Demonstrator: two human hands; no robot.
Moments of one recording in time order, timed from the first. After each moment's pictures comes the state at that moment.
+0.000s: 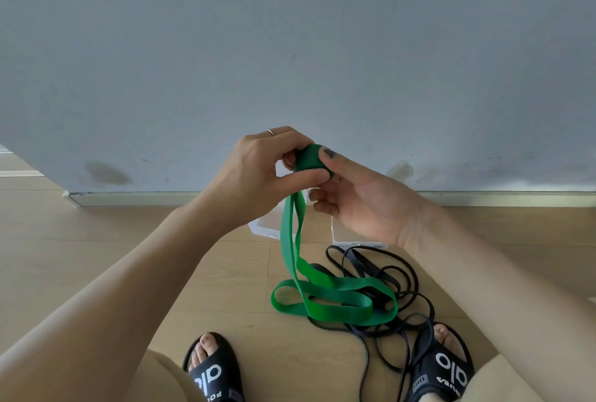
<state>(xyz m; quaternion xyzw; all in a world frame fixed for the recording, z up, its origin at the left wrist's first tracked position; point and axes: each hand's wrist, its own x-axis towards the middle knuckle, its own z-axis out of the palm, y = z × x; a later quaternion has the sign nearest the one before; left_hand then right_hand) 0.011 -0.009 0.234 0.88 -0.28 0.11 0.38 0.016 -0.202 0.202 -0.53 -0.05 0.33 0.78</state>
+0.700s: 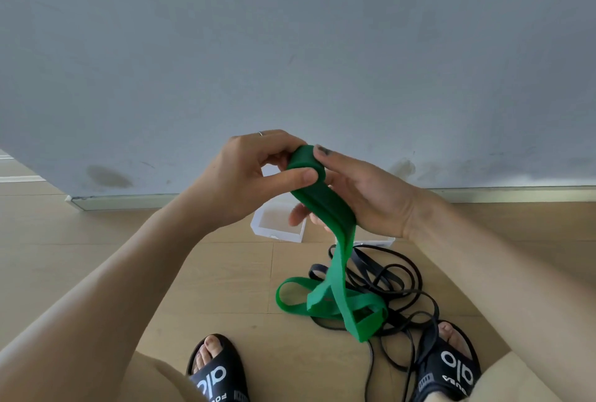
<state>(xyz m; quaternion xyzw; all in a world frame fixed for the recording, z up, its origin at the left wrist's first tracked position) 0.008 0.007 0.243 0.85 -0.26 0.00 0.46 0.015 -0.205 0.221 -0.57 -0.14 0.39 0.71</state>
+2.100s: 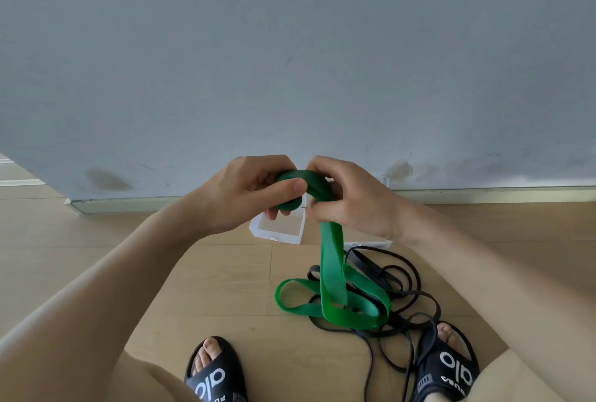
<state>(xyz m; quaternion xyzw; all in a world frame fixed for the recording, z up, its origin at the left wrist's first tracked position) 0.002 0.010 0.244 0.87 -0.22 -0.14 0.43 0.006 -0.205 0.220 -0.82 -0.20 0.18 0.51</state>
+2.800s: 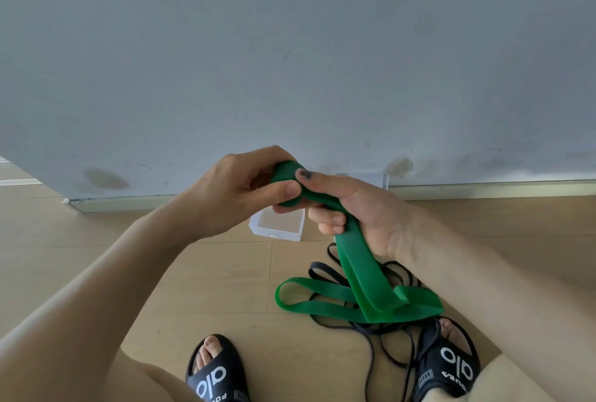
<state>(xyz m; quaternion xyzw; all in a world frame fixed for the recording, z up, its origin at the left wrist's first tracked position) 0.001 0.018 0.242 0.88 -0.26 -0.06 0.38 -0.003 -0.198 0.212 -0.55 -0.06 0.38 0.74</state>
